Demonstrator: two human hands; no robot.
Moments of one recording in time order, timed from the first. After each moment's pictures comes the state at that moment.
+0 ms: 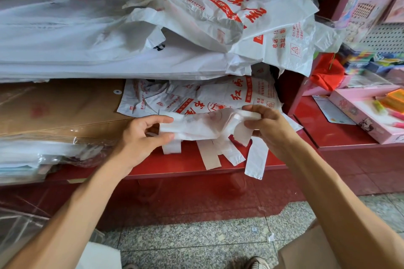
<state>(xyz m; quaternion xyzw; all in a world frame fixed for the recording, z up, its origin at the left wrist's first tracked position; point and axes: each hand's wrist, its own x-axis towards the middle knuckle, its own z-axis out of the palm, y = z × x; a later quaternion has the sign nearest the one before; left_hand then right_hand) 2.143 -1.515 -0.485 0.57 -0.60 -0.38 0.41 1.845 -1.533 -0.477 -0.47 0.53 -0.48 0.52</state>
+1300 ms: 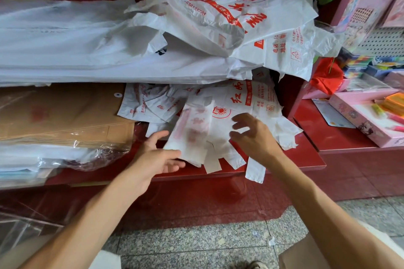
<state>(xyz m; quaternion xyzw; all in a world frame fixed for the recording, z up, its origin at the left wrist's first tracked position) 2.114 -1.499 -0.494 0.60 -0.41 -0.56 0.40 1.869 -1.522 -0.488 -0.64 0.62 -0.34 0.28</state>
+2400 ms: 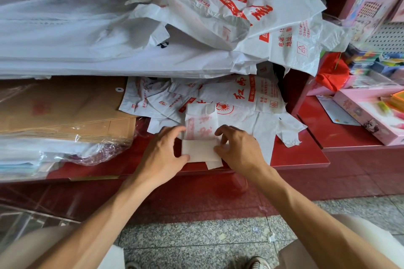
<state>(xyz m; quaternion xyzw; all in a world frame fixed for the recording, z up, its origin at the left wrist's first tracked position) 2.108 -1.502 -0.513 0.62 -0.72 -0.19 0.25 1.903 -1.519 -0.523 -0.75 0.61 -0.24 0.09</state>
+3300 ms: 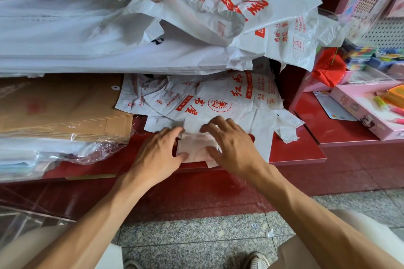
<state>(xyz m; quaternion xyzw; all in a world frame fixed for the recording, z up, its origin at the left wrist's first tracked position) 2.111 -1.506 -0.517 0.61 -0.76 -0.13 0.18 1.905 -1.510 -0.518 -0.84 0.50 -0.22 -0.01</state>
